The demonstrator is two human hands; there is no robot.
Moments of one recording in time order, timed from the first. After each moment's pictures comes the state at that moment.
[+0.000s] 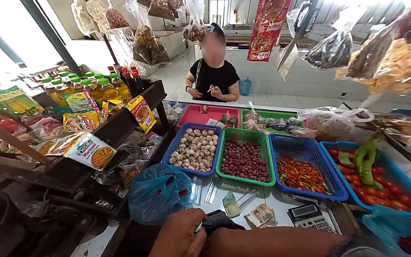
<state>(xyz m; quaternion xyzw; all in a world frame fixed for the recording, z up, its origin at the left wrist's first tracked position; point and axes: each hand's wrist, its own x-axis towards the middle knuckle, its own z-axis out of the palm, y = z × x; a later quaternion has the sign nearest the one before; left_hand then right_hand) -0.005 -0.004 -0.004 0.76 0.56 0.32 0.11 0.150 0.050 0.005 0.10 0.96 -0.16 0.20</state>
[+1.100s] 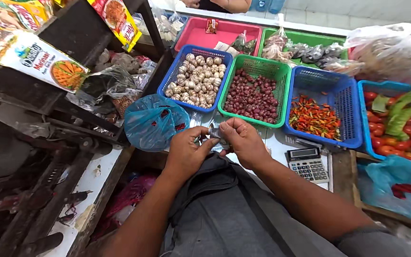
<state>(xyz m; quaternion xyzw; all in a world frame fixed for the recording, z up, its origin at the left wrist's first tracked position) 0.038 0.037 -0.026 0.61 0.62 0.45 0.21 0.210 0.121 -0.027 0.34 0.56 -0.69 -0.32</state>
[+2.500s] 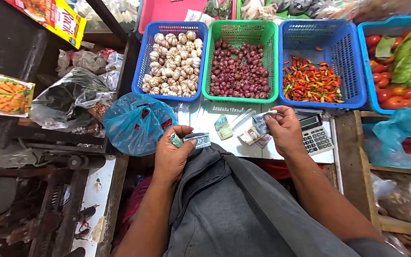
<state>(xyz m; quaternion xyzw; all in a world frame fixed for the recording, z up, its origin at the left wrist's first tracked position) 0.035 0.039 -0.056 0.44 0.62 0.50 0.42 0.332 0.143 -0.126 0.52 0.50 -0.54 -0.44</state>
